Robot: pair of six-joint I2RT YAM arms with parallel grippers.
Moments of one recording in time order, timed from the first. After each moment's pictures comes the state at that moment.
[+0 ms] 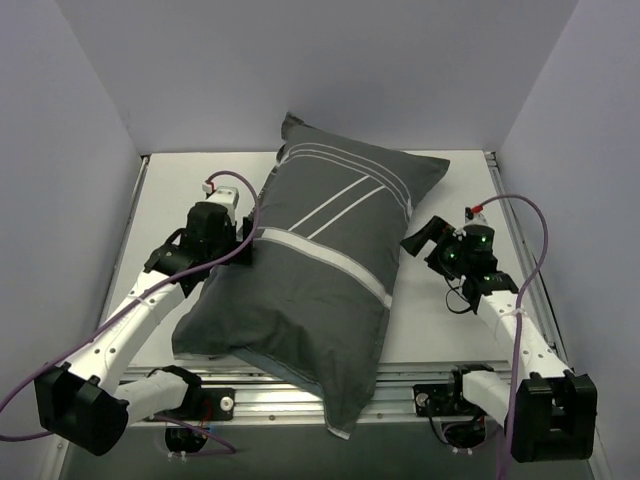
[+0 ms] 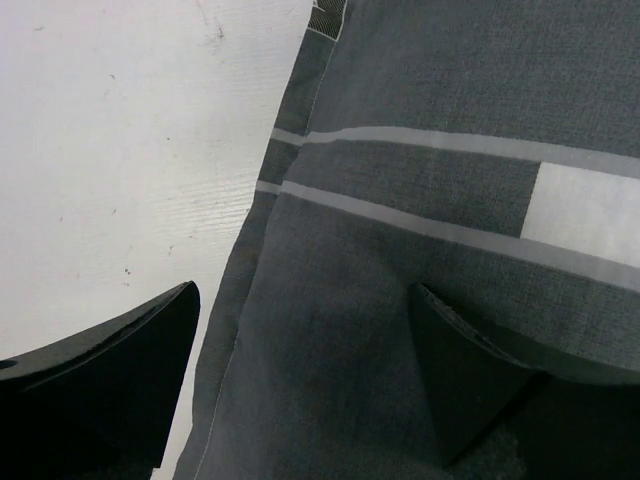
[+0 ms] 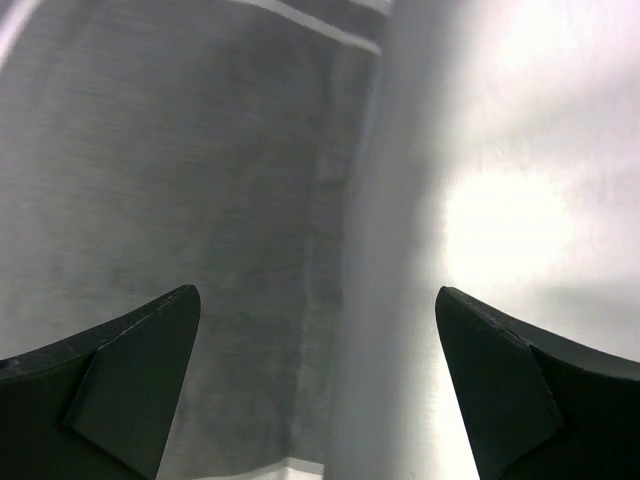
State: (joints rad) left arm -0.43 1.14 1.02 -0.58 -0.26 -0.21; right arm 0.09 1.03 0.65 -0.17 -0.19 0.62
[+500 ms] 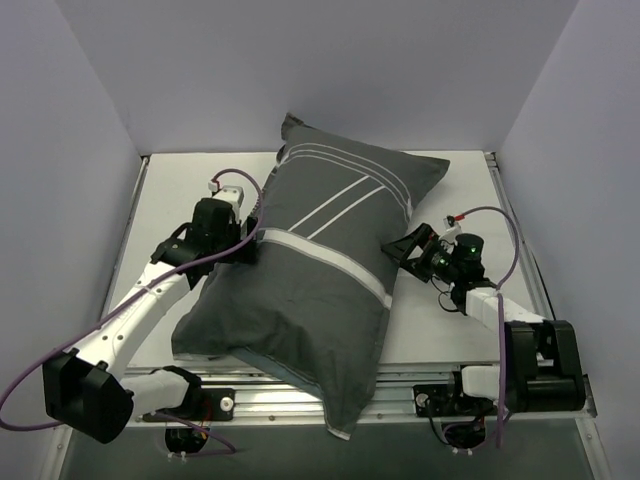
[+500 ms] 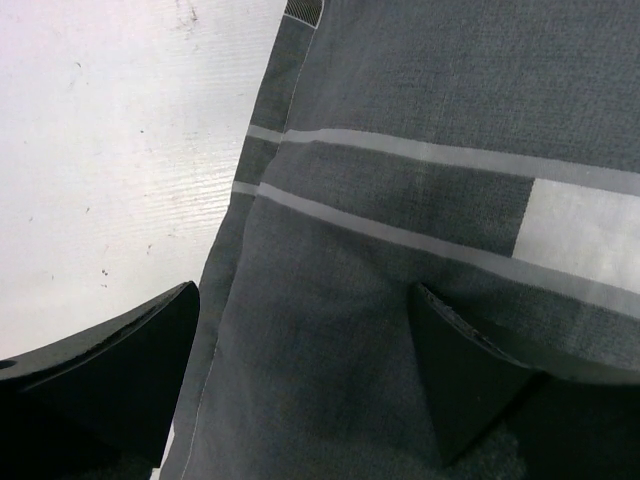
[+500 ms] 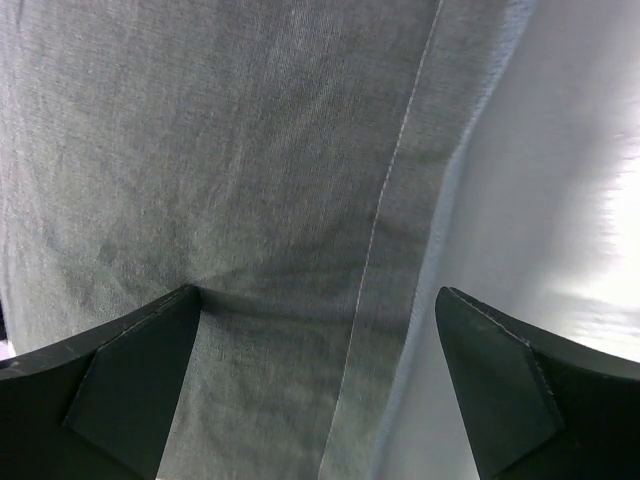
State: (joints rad) left arm -0.42 1.20 1.04 -0.59 -0.21 -0.23; right arm 0.01 1.24 0.43 0.34 -0.59 0.81
